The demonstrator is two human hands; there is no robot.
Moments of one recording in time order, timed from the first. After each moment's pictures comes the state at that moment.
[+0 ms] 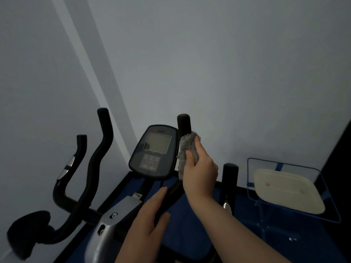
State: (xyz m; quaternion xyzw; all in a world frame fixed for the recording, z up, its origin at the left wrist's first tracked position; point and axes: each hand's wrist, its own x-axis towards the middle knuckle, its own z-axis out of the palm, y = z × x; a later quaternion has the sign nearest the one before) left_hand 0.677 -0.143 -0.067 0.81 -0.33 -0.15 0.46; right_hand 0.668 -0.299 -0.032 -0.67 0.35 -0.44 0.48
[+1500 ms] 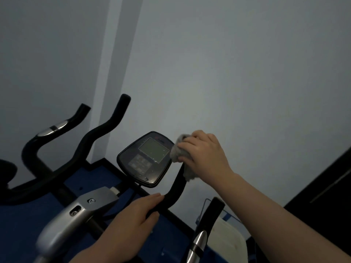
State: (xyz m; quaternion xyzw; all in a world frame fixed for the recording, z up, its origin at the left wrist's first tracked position) left_hand 0.689 -0.148 -0.069 0.76 -0.38 -0.13 0.51; right_hand 0.675 -0.341 0.068 -0.94 -0.05 -0.26 -0.20
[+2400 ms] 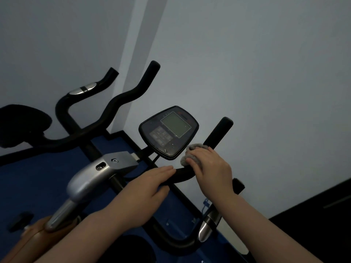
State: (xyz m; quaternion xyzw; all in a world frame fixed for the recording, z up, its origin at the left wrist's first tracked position) left_hand 0.682 -0.132 -0.082 0.79 -0.37 -0.08 0.49; right_hand 0.647 -0.327 -0.031 -0.95 -0.03 -0.31 0.01
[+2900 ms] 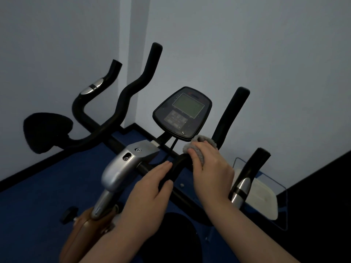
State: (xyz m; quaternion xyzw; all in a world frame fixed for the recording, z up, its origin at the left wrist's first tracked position) left_hand 0.655 -0.082 -0.096 0.77 -0.25 -0.11 0.58; right_hand 0.630 -0.231 -0.072 -0.89 0.19 -0.39 0.14
